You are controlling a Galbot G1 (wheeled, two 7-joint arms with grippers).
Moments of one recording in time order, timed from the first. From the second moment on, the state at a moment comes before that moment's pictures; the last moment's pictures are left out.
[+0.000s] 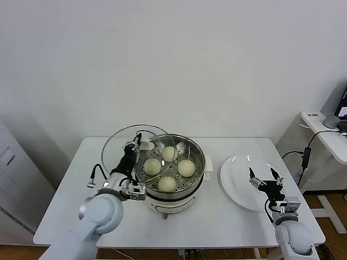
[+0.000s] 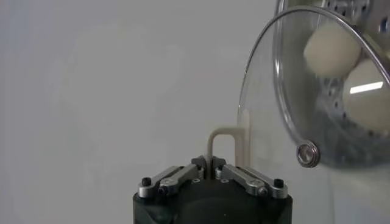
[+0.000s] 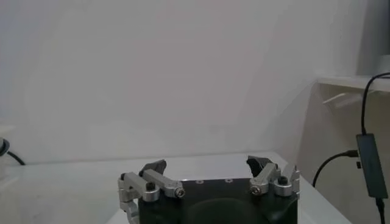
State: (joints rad) left arm 0.91 -1.04 0.00 -1.99 1.17 0.45 0.23; right arm -1.22 1.25 0.71 1.58 0.35 -0.03 -0.11
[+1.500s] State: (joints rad) left arm 0.87 -1.29 0.14 -1.83 1.34 0.49 0.26; right arm -1.23 1.26 0.73 1.56 0.33 -0.02 -0.13
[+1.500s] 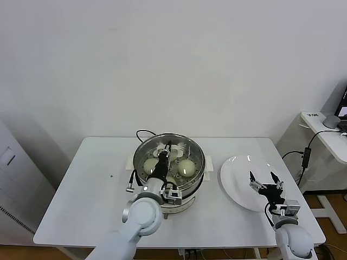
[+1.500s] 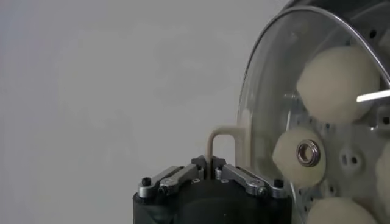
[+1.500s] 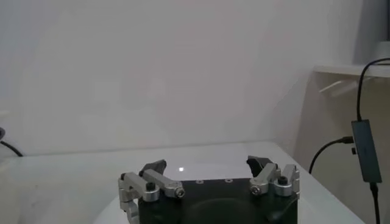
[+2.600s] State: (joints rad) left arm 0.95 -1.29 0.10 -1.91 1.25 0.49 0.24; right arm -1.23 1.27 0.74 1.55 0.33 -0.01 -0.14
